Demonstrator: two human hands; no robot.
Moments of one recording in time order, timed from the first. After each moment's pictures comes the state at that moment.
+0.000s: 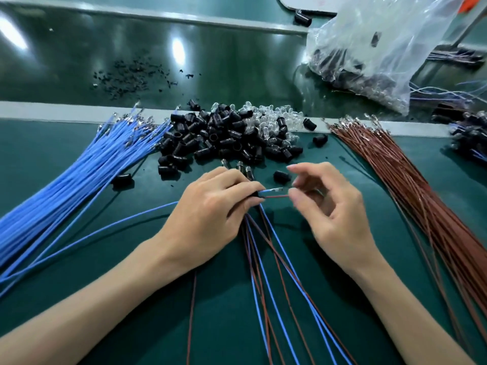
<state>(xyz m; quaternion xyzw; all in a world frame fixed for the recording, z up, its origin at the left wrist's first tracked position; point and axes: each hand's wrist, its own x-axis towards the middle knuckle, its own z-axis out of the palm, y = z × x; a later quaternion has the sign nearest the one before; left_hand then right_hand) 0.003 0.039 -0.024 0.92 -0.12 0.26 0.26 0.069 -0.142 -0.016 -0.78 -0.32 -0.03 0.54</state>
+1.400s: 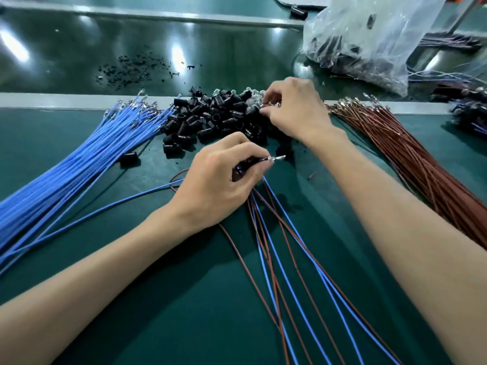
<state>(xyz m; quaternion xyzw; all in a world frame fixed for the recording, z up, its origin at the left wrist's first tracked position) 0.002 0.032 -0.015 0.89 -0.08 0.26 0.37 0.171 -0.061 0.006 -0.93 -0.29 -0.07 0.23</state>
